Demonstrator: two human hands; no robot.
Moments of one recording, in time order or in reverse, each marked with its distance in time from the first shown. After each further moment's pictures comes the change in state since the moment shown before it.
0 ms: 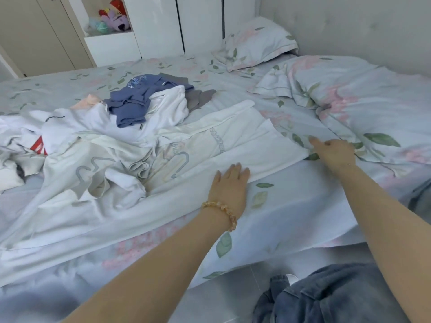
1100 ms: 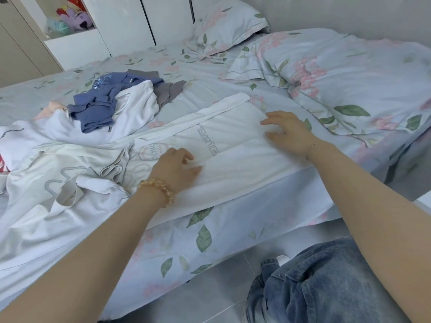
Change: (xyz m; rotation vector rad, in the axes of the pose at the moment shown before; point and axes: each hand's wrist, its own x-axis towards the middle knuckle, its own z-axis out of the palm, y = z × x) left_hand 0.010 -0.057 -0.035 -0.346 0.093 -0.203; right_hand -0.007 -0.006 0.005 -0.106 -0.203 -0.574
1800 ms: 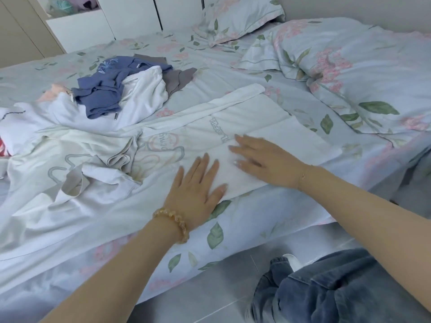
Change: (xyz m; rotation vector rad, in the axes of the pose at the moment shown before) left_hand -0.050 -0.014 0.037 0.344 -0.123 0.230; right_hand -0.035 -0.070 0.055 -0.187 -0.273 -0.334
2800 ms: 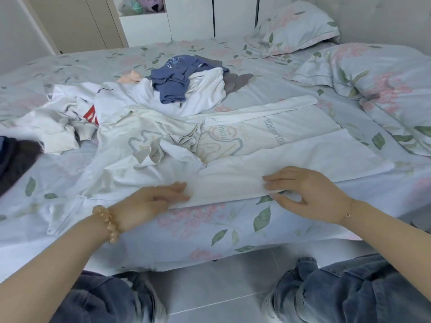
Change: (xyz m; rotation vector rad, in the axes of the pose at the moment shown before) left_hand -0.169 -0.131 -0.072 -0.779 -0.192 -0.149; right_hand -0.038 -0.091 0.018 0.023 0.180 -0.377
